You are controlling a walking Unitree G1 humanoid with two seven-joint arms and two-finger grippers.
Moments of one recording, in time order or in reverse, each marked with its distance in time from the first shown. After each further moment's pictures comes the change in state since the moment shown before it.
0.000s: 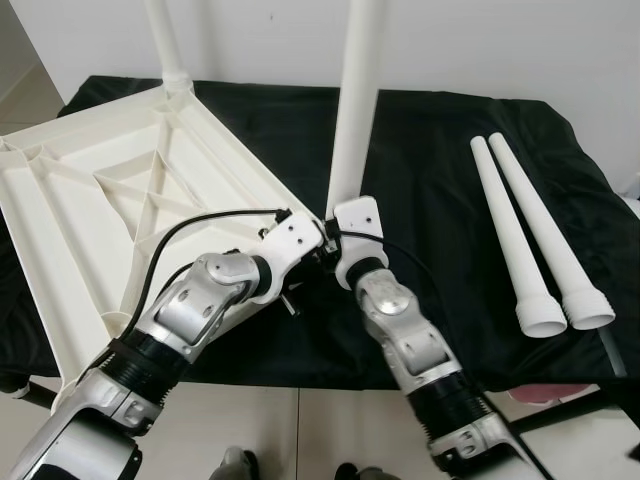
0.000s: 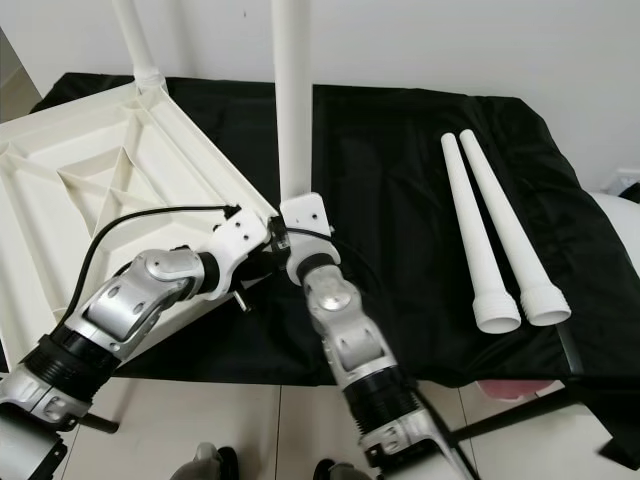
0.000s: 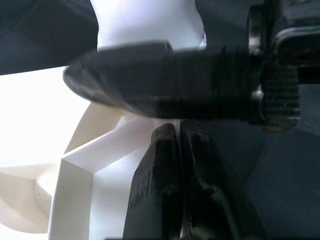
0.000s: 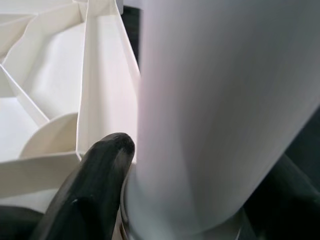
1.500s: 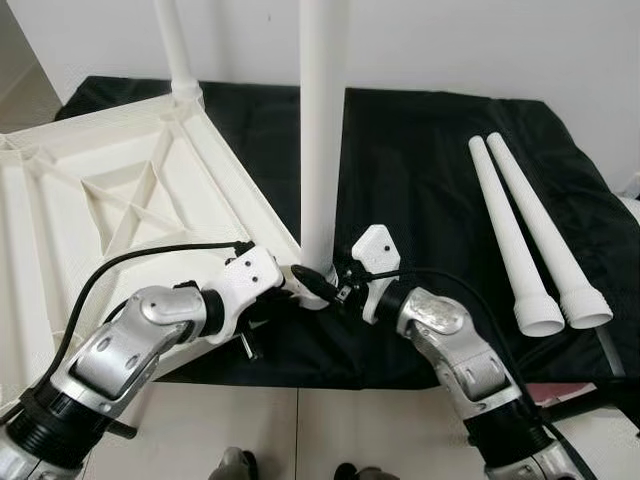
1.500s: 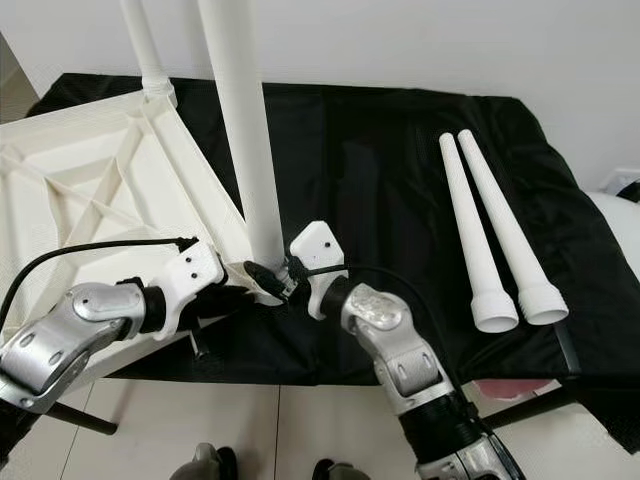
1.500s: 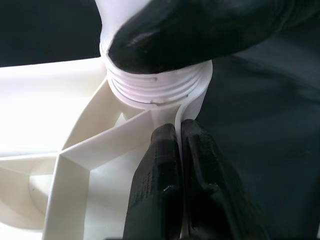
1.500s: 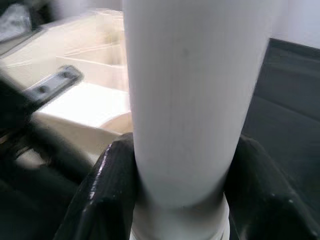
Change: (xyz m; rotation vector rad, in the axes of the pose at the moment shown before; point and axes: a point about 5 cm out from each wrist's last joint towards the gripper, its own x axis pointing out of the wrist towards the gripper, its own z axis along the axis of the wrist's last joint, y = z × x) left arm -0.036 -0.018 -0.022 -0.022 -0.004 -0.099; right arm -0.029 0.002 -0.006 -0.004 -0.020 0.361
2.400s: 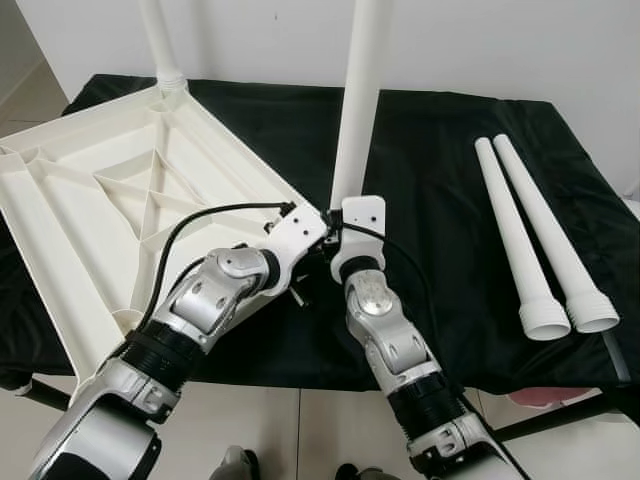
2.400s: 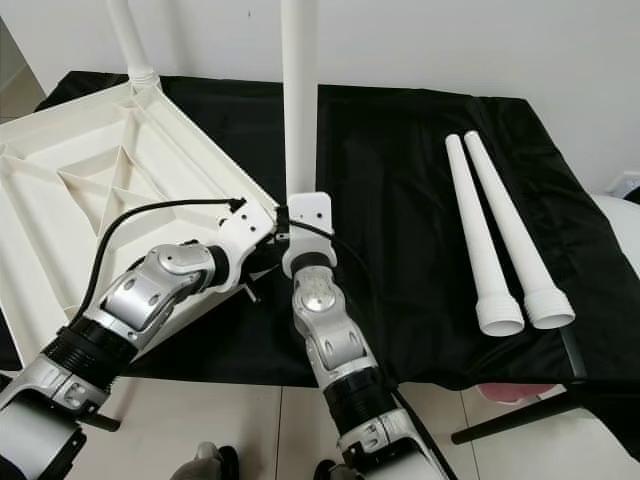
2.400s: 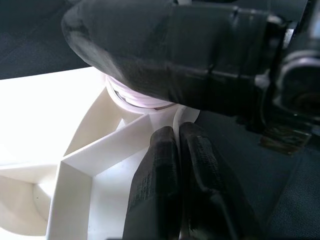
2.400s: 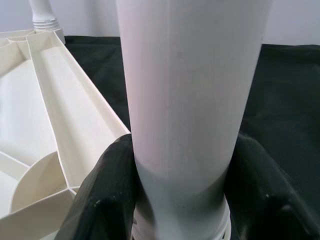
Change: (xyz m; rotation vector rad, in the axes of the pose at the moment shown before) left arm 0.051 0.026 0.024 -0.001 -0.005 0.125; right arm 0.035 -0.007 0.004 0.109 -0.012 -0.608
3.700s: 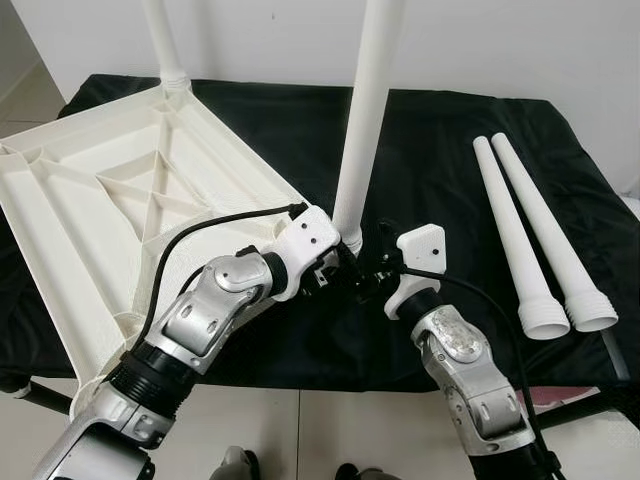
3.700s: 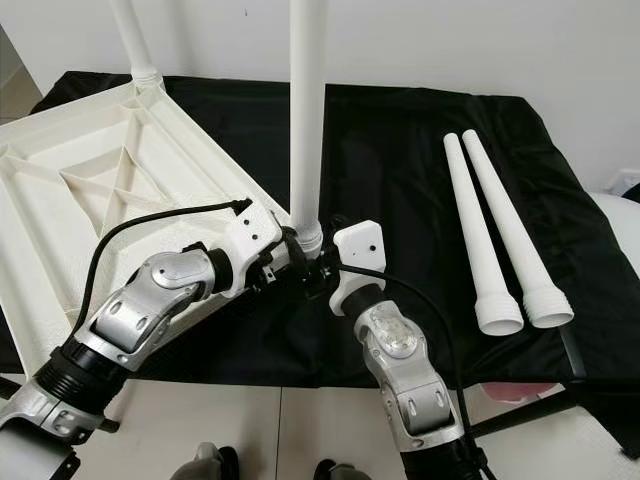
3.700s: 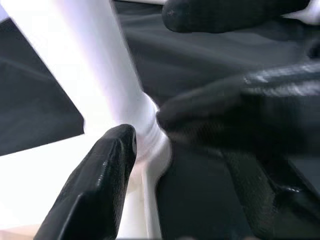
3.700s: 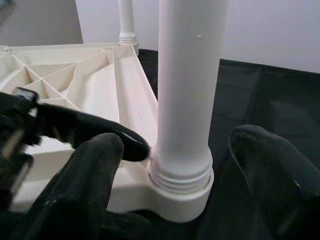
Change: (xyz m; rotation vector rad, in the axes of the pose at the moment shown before) left arm -0.027 -0.016 0.016 0.119 -0.197 -0.039; right arm -0.067 -0.054 0.021 -0.058 -0.124 0.305
